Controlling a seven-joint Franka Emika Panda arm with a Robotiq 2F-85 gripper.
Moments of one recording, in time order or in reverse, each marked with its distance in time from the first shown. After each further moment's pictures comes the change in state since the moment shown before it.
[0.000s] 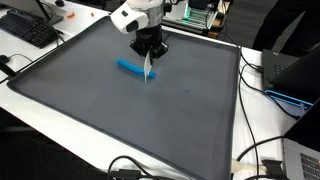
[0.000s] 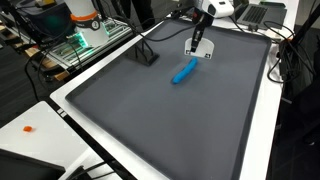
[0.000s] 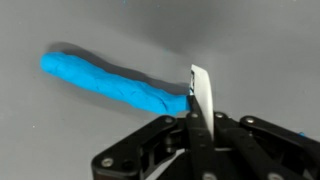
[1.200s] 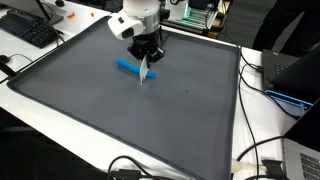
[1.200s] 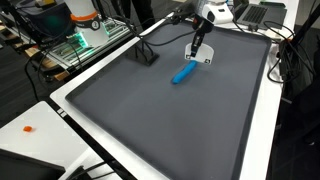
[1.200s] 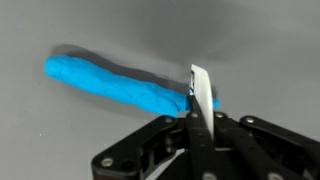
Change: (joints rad) arm 0.006 0.044 -0.021 0.026 -0.015 0.016 0.053
